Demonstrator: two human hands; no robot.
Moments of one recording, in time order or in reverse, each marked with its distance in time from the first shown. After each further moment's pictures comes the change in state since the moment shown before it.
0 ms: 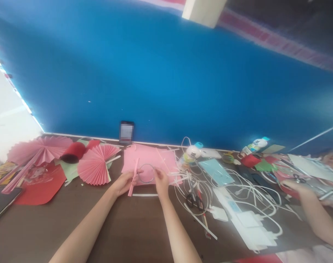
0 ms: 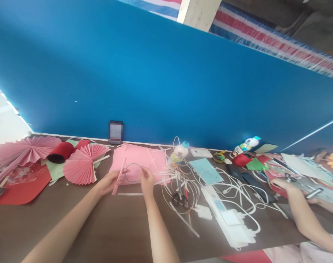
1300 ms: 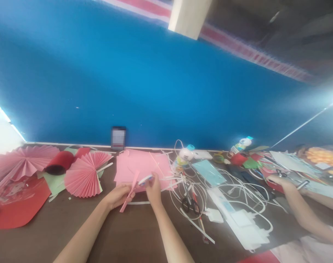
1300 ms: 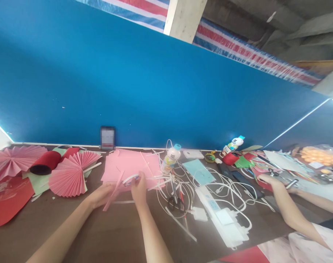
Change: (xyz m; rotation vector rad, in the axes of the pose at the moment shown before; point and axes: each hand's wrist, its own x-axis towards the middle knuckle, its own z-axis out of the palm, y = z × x) left_hand -0.003 -0.009 0.004 0.259 -0.108 -0.129; right_hand -0.004 0.014 0.002 -0.369 0.074 -0.170
